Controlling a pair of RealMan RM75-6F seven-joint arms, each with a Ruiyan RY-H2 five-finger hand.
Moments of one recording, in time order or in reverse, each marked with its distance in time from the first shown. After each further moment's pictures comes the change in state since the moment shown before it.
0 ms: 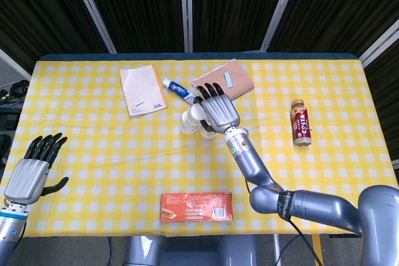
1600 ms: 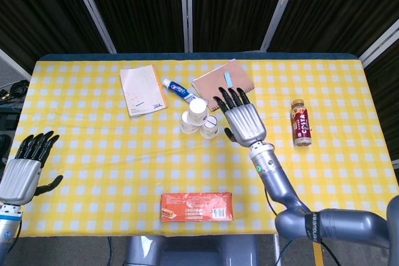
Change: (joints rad) left arm 0.025 0.006 -0.012 0.000 0.001 0.046 -0.002; right arm -0.144 0.188 -0.216 -0.275 -0.216 0.312 0.031
